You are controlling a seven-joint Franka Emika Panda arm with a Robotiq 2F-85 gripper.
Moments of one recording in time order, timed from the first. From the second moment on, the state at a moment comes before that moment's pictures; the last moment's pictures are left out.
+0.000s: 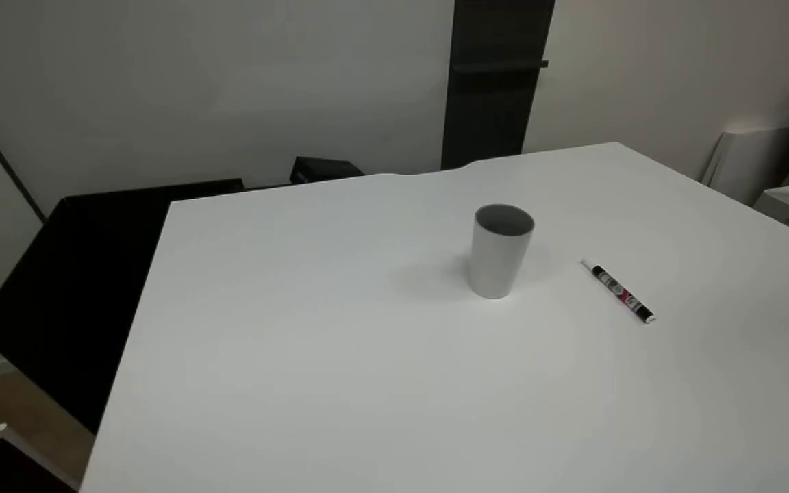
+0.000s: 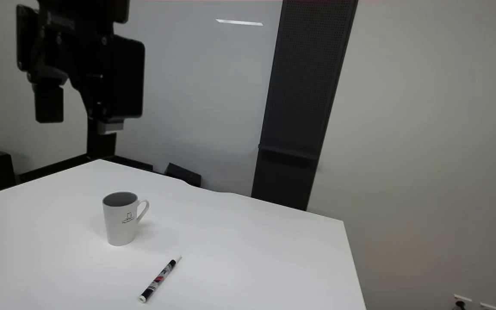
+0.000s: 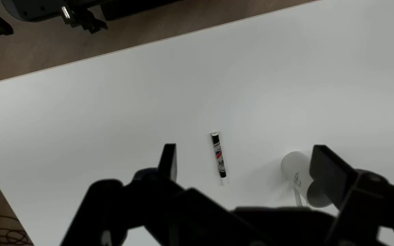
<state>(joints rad) -0.16 -0.64 -0.23 -2.49 0.02 1.86 -0.06</state>
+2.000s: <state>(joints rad) -0.09 0.27 -0.09 -2.20 0.02 2.40 -0.17</state>
